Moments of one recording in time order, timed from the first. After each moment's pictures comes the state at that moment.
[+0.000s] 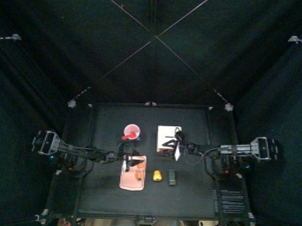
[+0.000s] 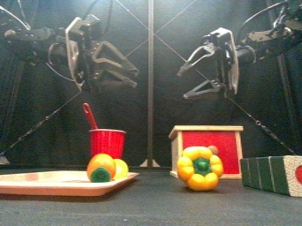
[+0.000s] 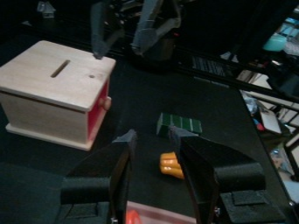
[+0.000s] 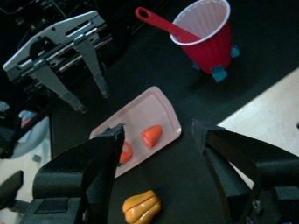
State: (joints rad) left arm -0.06 -0.16 0.93 -0.32 -0.61 0.02; right arm -0.13 -0.41 0.94 0.36 -0.22 0.29
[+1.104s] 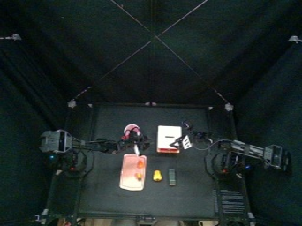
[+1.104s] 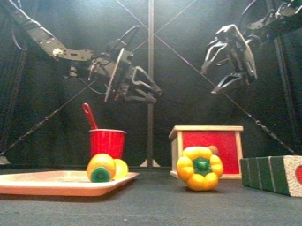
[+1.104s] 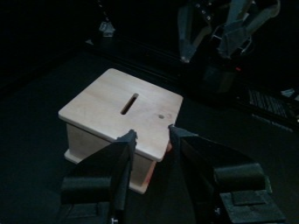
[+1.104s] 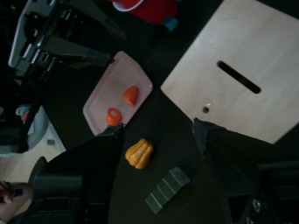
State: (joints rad) left arm 0.13 -0.02 0.76 -0.33 -0.61 0.02; right arm -0.42 -0.59 0.76 0.33 0.56 0.42
